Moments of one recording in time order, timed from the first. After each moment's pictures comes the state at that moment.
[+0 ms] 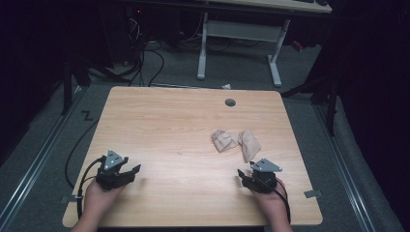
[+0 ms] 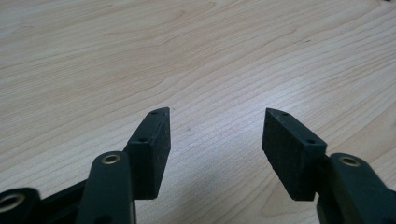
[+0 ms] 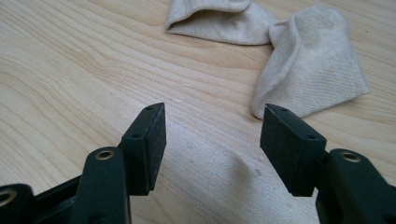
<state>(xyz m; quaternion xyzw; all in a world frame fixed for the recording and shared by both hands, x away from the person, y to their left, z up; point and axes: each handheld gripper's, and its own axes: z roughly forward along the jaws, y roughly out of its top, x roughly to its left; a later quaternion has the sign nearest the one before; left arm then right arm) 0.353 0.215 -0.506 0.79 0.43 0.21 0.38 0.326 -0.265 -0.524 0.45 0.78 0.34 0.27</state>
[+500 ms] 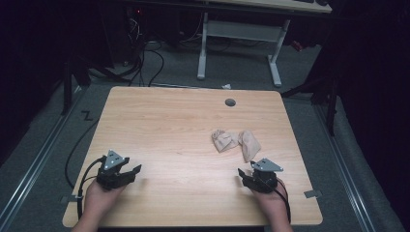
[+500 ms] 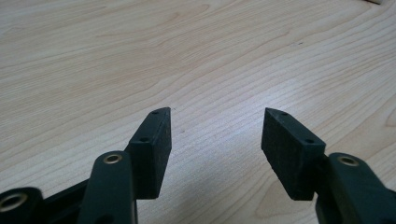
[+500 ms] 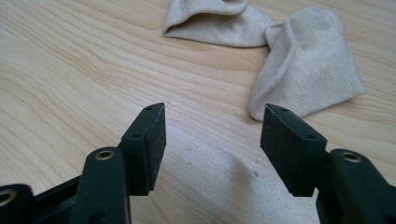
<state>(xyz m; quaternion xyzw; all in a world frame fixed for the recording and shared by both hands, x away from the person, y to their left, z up) 0.352 0.214 -0.506 0.79 0.43 0.21 0.39 0.327 -0.266 -0.523 0.46 0.78 0.35 0.27</state>
